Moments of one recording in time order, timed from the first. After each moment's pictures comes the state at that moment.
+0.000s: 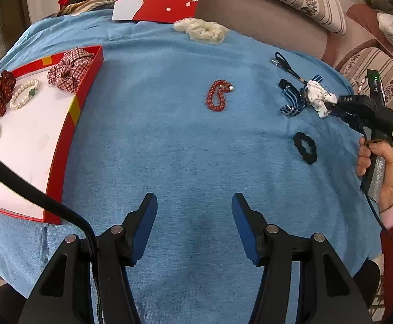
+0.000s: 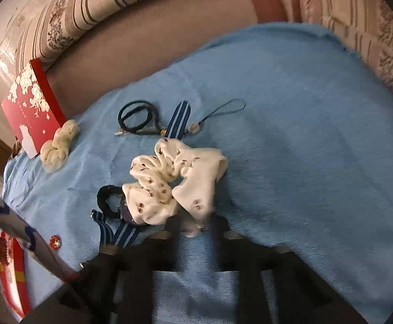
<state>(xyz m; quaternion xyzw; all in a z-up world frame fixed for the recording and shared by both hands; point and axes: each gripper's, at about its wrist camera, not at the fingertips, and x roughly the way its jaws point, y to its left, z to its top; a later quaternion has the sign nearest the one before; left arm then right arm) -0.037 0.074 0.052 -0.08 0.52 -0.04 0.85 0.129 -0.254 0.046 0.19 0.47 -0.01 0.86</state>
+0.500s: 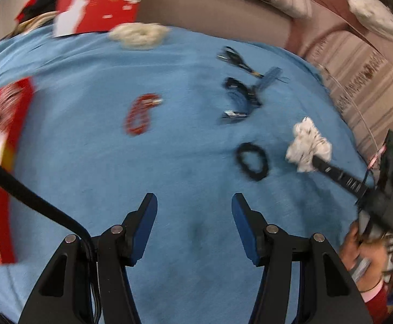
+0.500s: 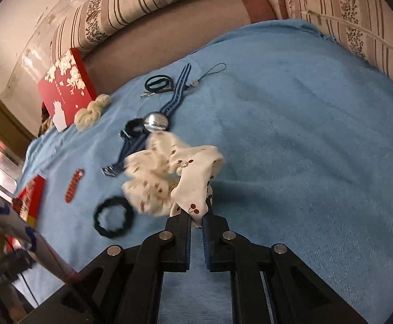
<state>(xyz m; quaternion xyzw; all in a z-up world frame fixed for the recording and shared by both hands) 0.011 -0.008 0.058 -0.06 0.52 -0.14 0.84 -0.007 -0.258 0.040 0.19 0.44 0.03 0.88</state>
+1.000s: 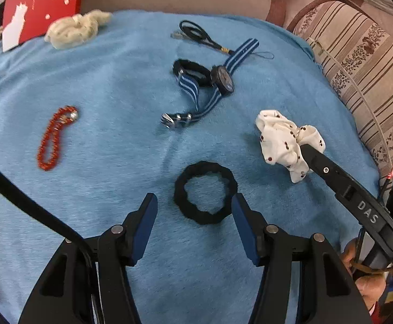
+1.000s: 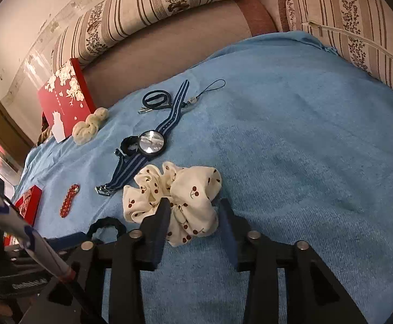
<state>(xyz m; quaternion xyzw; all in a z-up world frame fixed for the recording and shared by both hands) 0.065 -0.084 0.023 -0.04 0.55 -0.18 0.81 0.013 -0.266 0.044 0.19 0.40 0.03 0.89</state>
